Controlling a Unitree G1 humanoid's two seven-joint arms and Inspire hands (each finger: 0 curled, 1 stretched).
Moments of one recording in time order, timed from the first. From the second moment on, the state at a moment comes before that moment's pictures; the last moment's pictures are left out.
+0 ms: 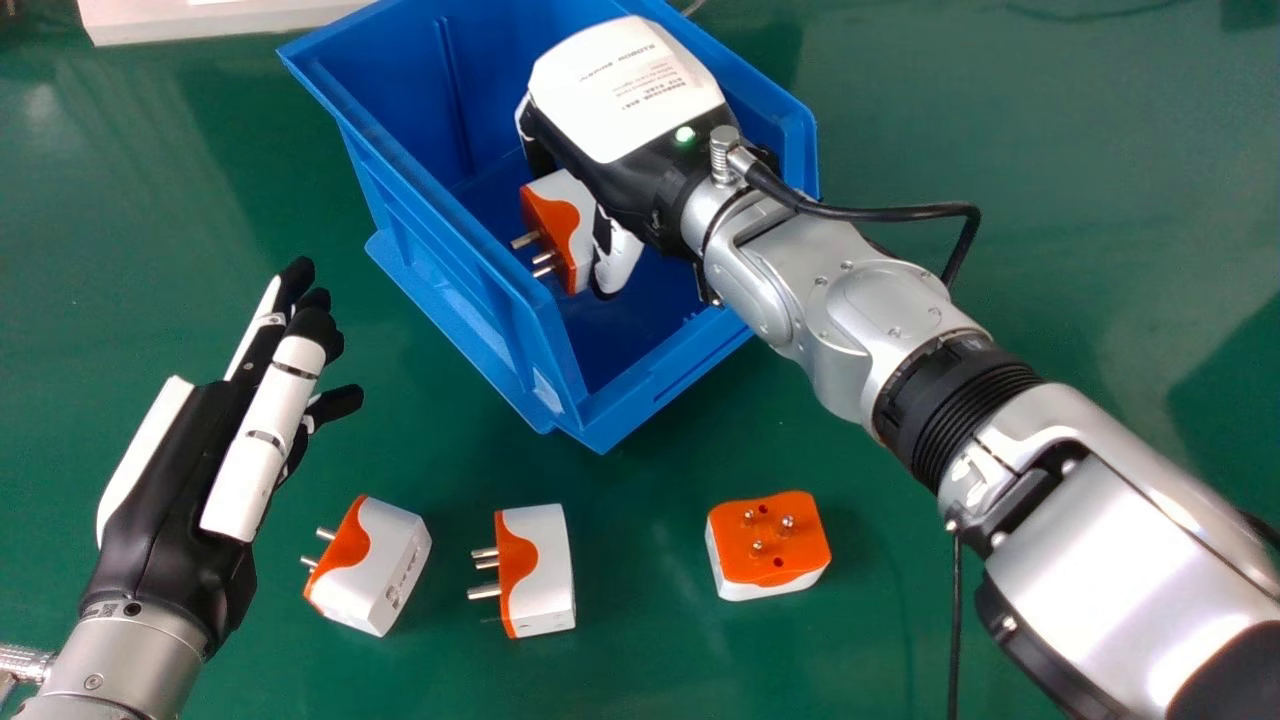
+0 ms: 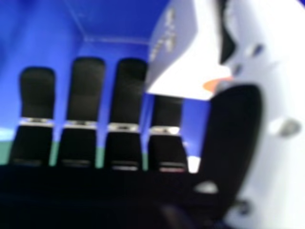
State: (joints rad) left arm 0.35 0.30 0.24 -0.45 -0.15 0.20 -0.28; right arm -1.13 -0.04 0.67 1.13 -0.94 -0.08 -0.17
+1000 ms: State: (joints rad) left arm 0.33 0.30 0.23 -0.44 -0.15 0.19 -0.28; right arm -1.11 -0.07 0.68 1.11 -0.91 -0.06 -0.20
